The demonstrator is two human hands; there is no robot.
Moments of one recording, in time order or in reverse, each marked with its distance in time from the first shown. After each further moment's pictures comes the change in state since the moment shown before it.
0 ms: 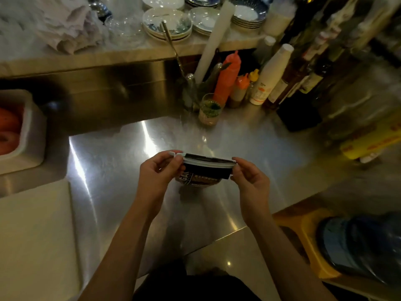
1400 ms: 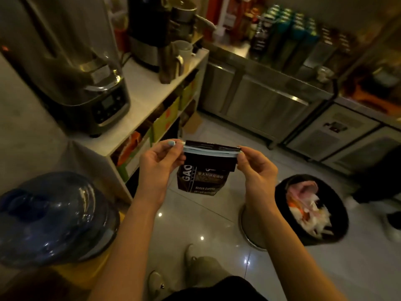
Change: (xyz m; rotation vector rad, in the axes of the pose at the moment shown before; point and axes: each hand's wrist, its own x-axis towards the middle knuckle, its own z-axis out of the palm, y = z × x) left_hand -0.404 -0.149 0.619 0.286 -2.166 -0.587; right_hand -0.344 -0.037 -0.435 0.097 2.330 -0.138
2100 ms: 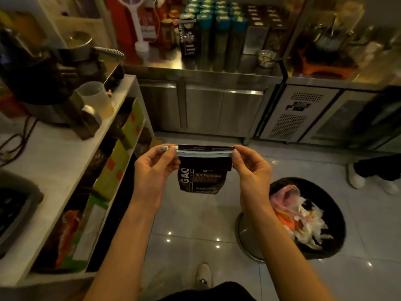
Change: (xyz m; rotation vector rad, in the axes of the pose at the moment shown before) left_hand 0.189 -0.059 0.235 0.106 -0.253 -0.094; right_hand 0.219 0.019 -0.131 0.152 0.336 0.011
